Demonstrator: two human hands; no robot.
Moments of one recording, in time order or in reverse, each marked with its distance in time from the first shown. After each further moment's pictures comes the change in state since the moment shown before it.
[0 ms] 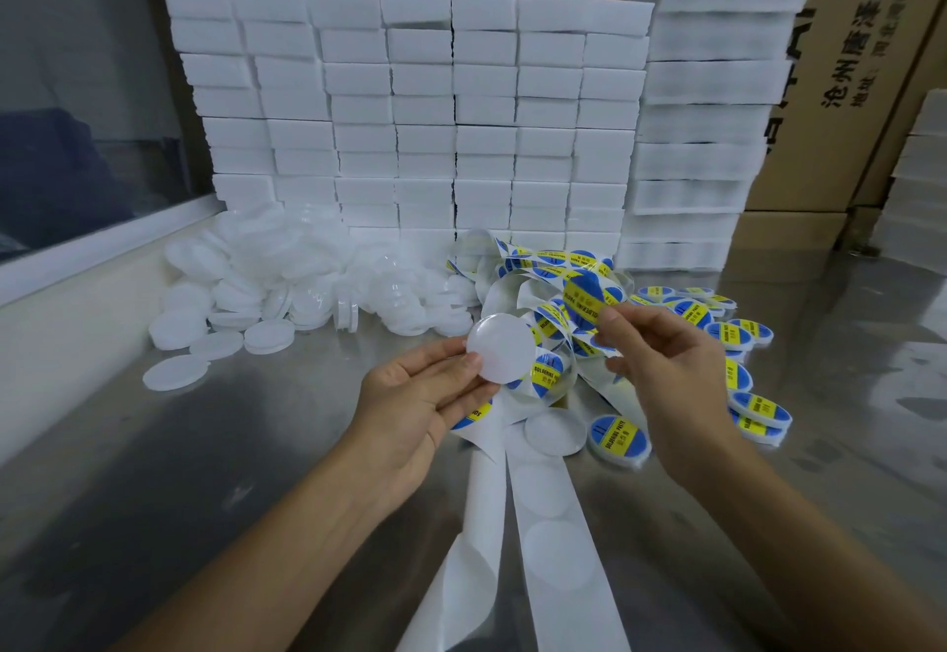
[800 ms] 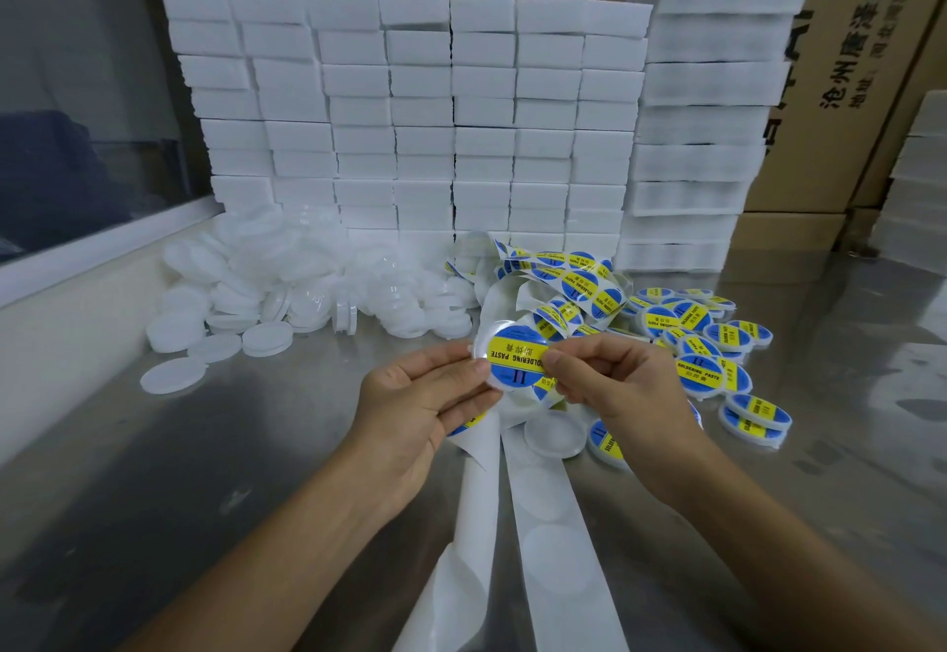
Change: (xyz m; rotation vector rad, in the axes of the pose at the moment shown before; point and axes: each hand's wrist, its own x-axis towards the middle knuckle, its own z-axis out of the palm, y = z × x) left_hand -0.005 0.002 0.005 0.026 0.025 0.000; right_hand -0.015 -0.001 0.011 -0.008 -0.307 0.079
